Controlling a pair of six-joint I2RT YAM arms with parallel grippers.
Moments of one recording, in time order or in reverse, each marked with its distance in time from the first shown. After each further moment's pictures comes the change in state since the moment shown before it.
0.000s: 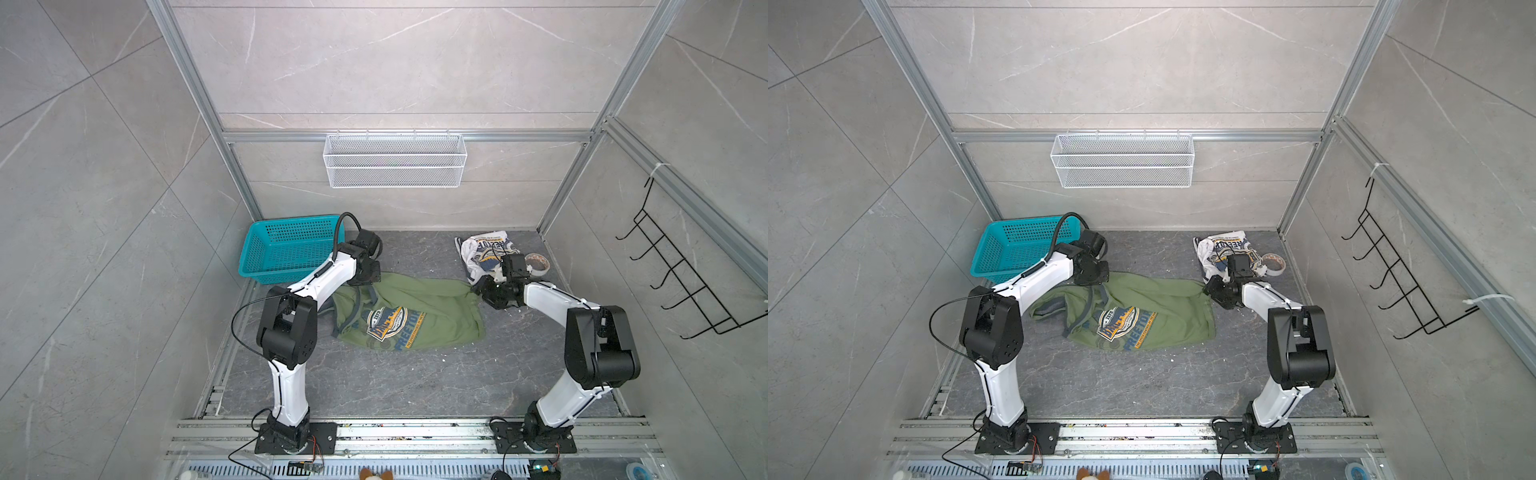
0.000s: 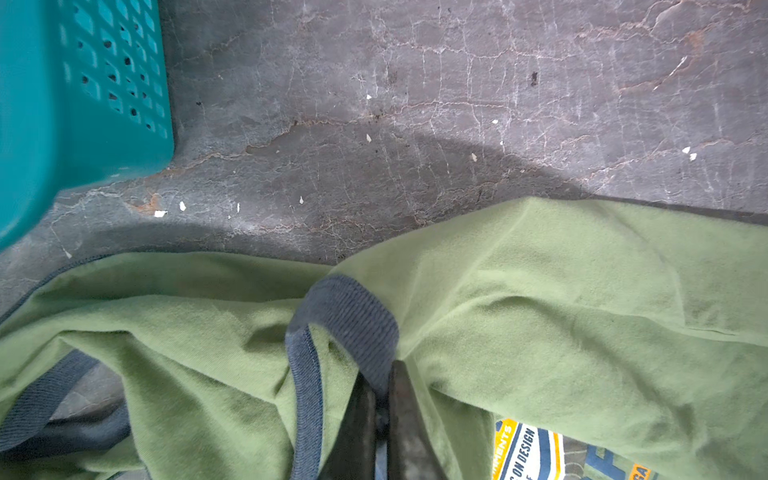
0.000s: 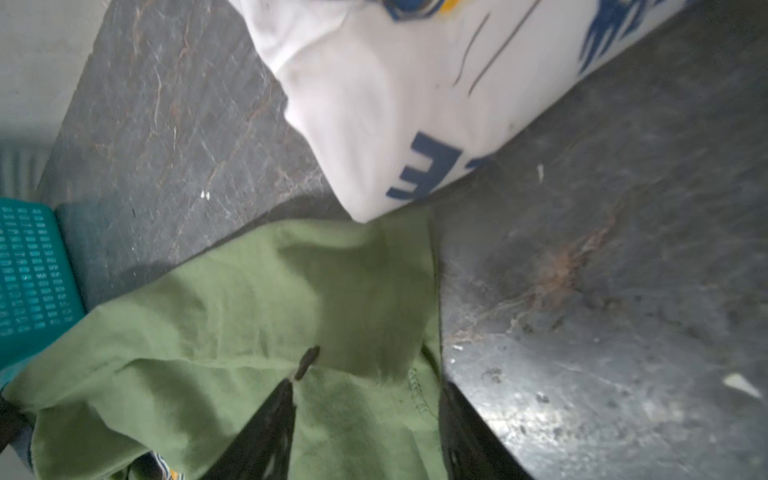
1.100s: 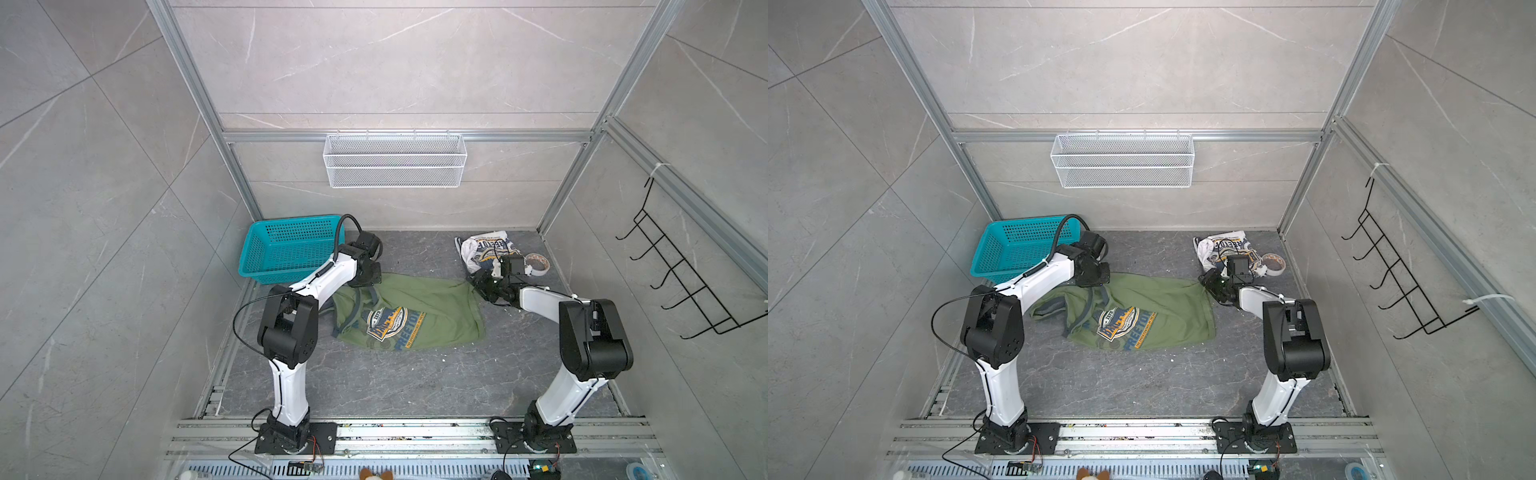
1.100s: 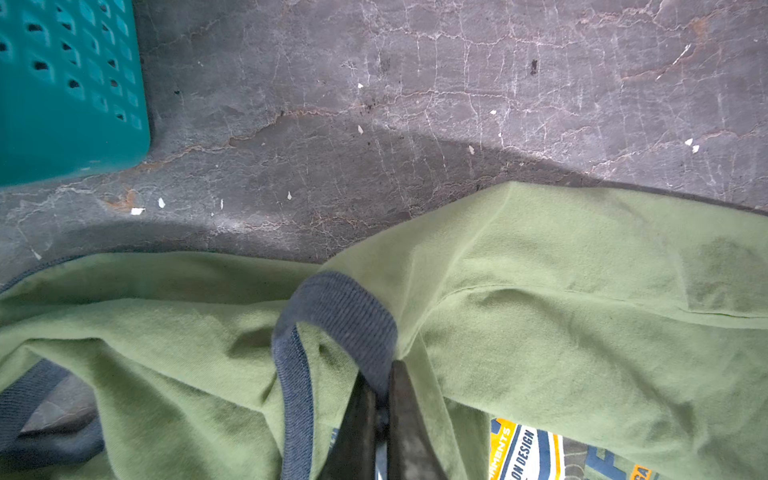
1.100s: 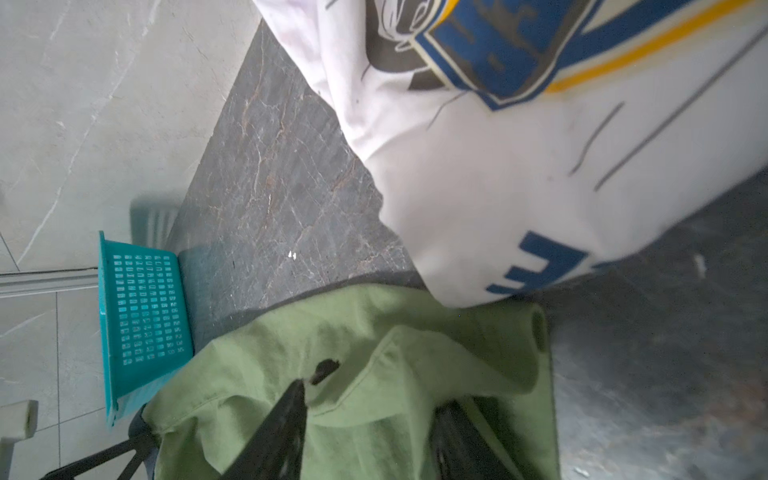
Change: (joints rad) left arm 0.000 0.003 -0.016 0.019 0.022 -0.001; right arm 0.000 0.062 -0.018 0.319 -0.064 0.156
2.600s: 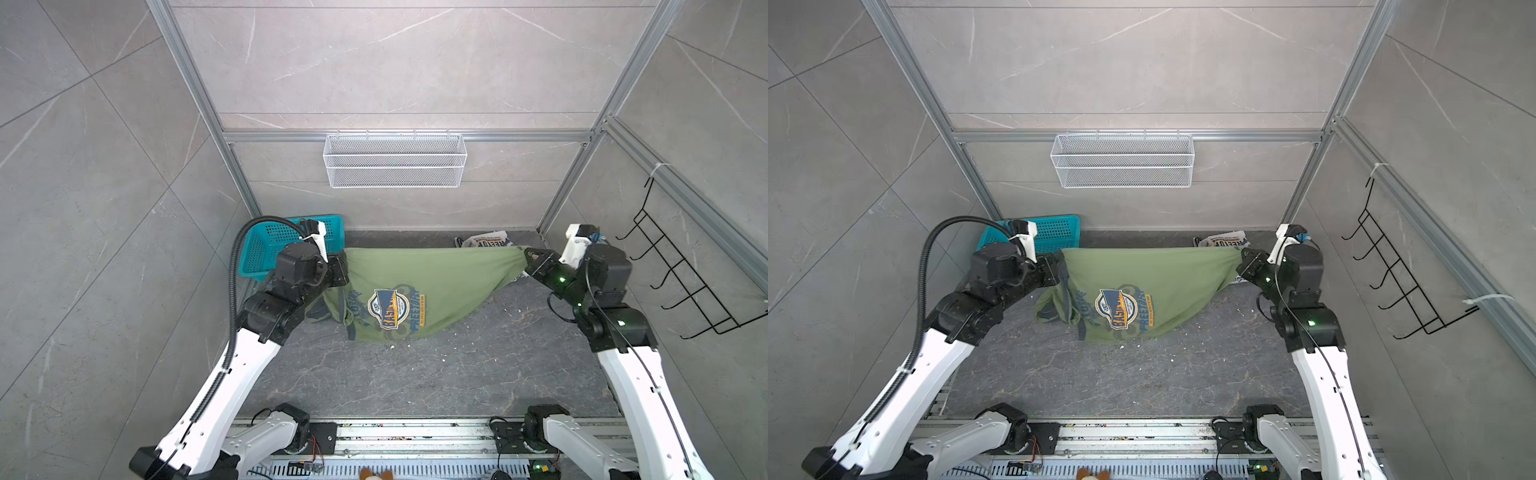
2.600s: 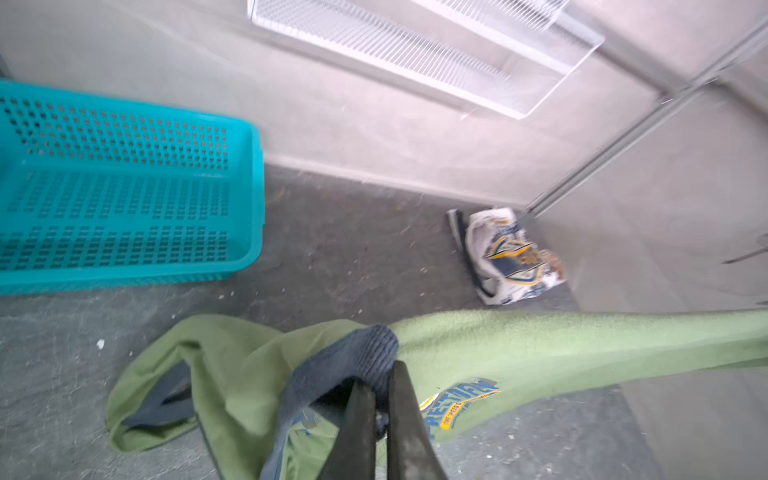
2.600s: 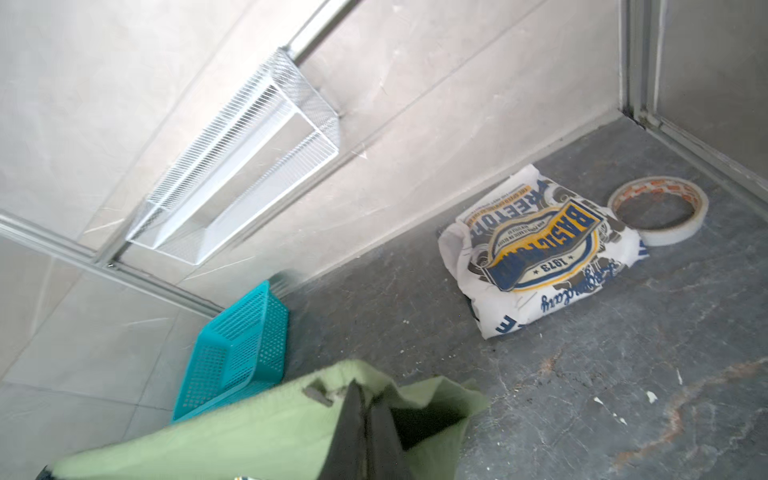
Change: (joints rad) left arm -0.001 -0.939 -0.287 0.136 0.025 -0.011; right arm -0.014 -0.858 0.259 -0.609 0.193 -0.209
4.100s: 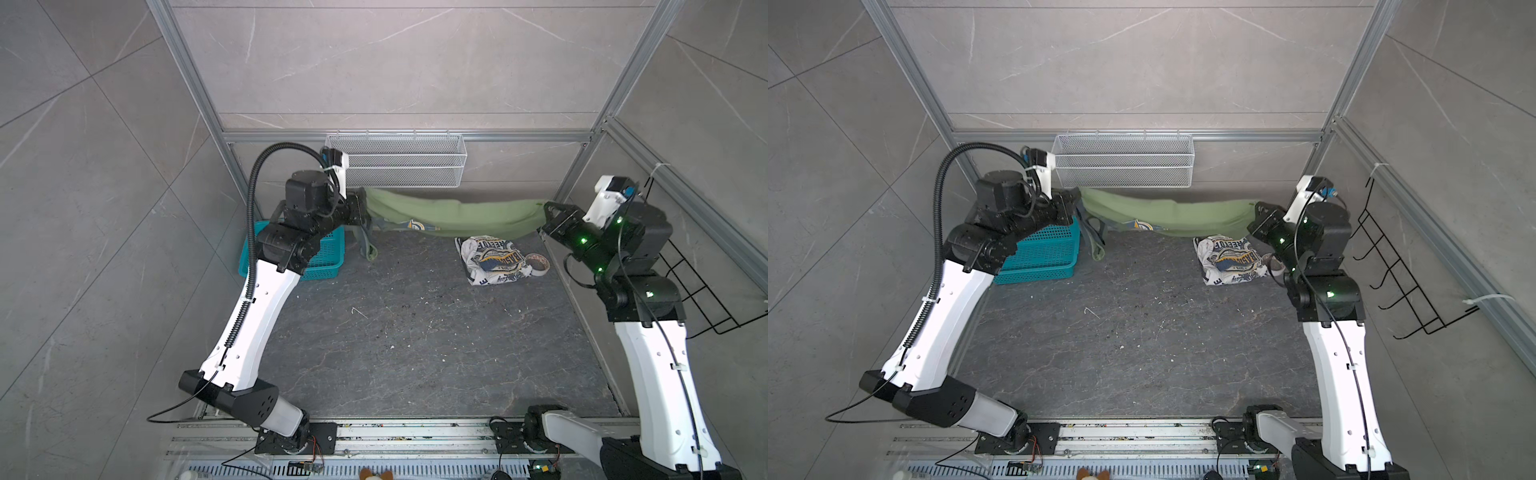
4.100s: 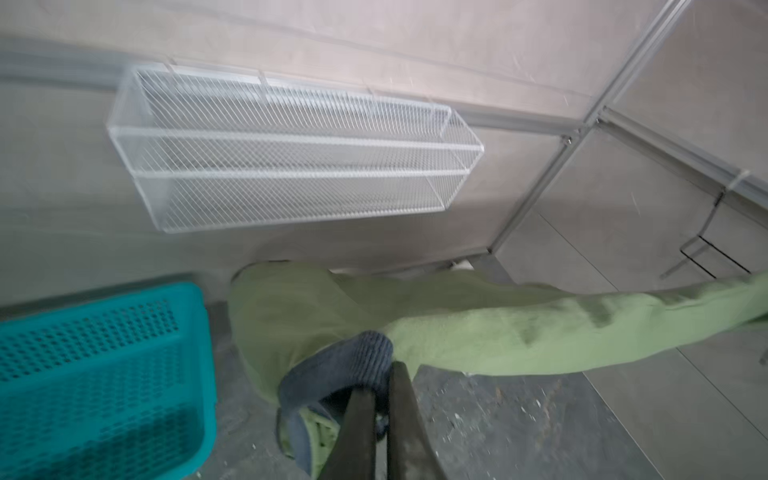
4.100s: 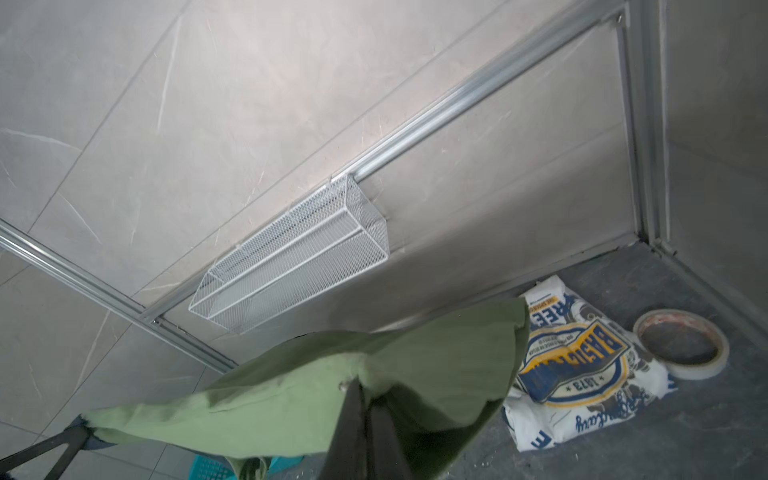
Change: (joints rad) left arm 0.014 0.450 0.518 -0.024 0.183 0.193; right arm -0.003 0.196 0.259 0.005 0.034 -0.015
